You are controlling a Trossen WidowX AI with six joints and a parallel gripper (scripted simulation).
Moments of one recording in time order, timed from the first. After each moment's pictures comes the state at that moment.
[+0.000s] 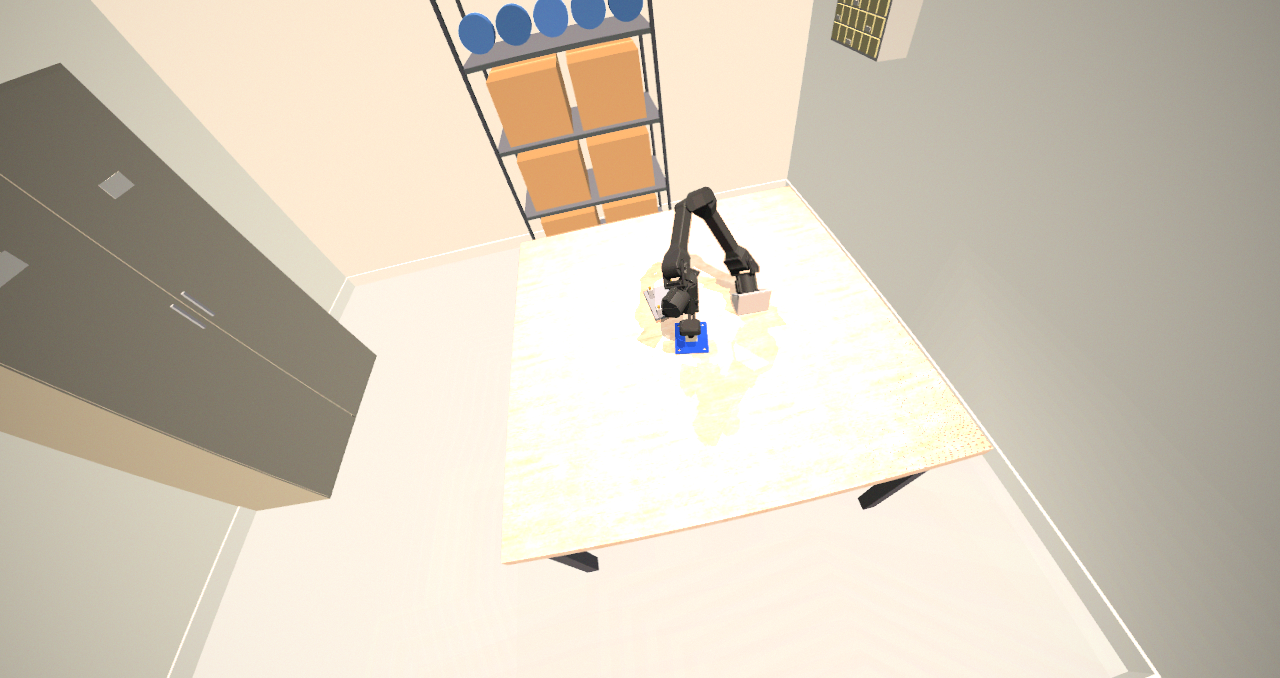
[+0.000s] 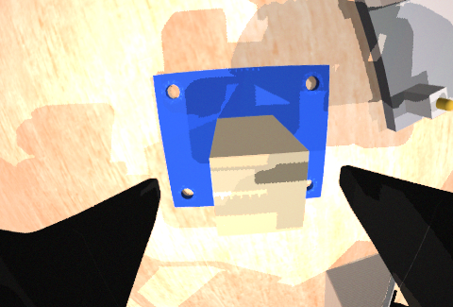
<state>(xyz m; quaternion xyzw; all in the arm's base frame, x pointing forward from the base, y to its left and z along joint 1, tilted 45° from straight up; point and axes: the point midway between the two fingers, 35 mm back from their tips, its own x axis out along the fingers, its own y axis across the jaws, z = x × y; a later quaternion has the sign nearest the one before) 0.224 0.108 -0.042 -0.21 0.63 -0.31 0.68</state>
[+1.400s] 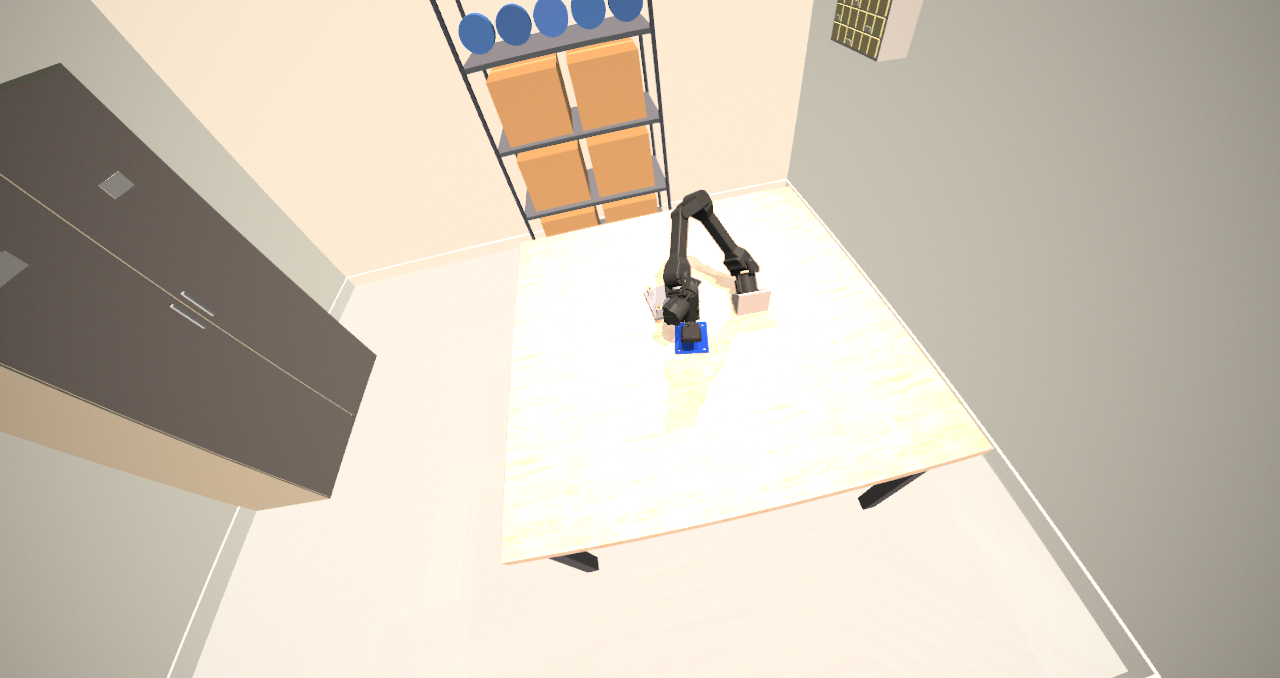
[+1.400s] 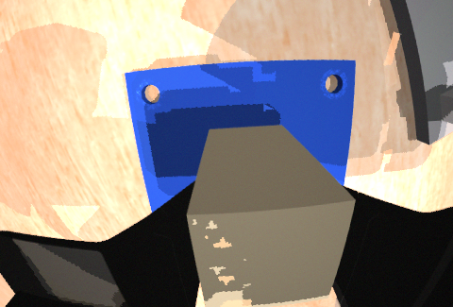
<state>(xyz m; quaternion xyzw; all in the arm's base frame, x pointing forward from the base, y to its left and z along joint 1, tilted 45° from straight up) 0.222 0.081 -0.068 -0.21 0.63 -0.31 0.68</state>
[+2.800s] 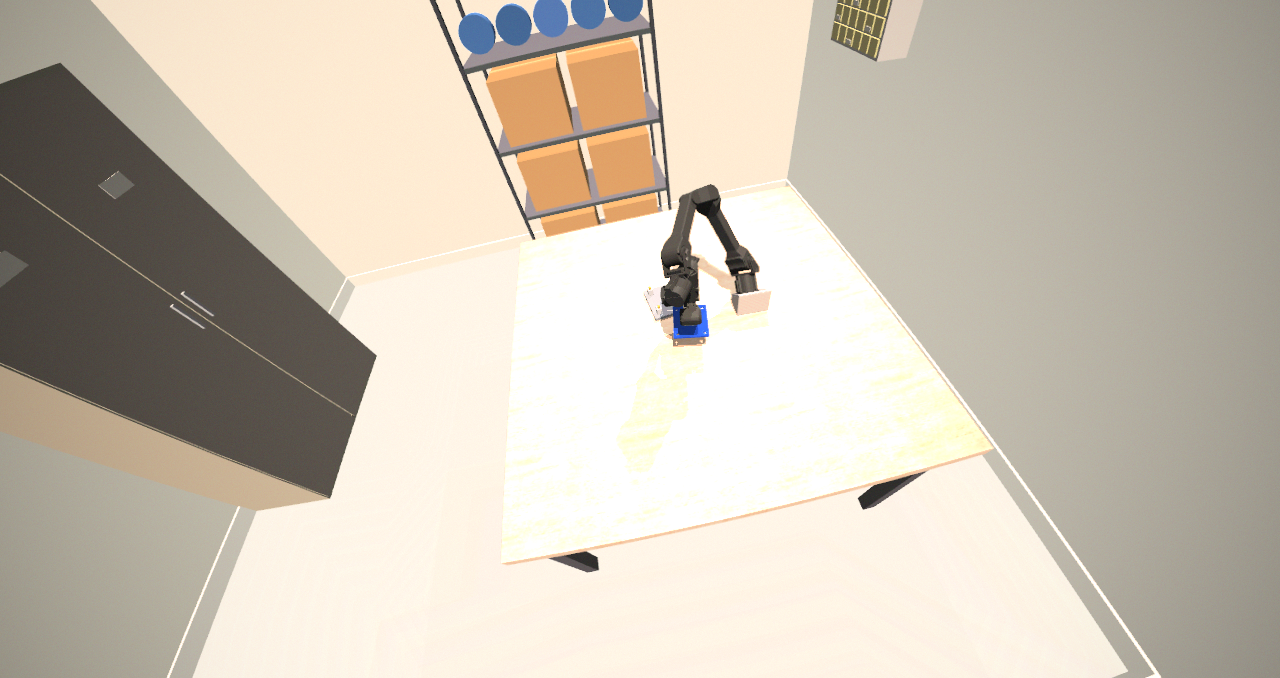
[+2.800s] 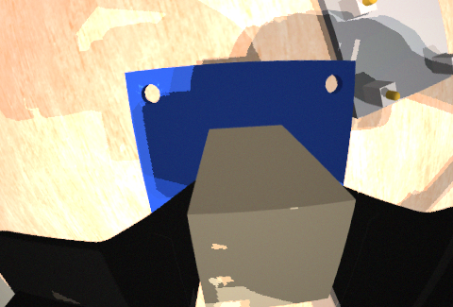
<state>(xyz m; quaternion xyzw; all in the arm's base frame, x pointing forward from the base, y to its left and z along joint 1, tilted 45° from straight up) 0.220 0.140 -0.006 -0.22 0.63 -0.31 0.68</state>
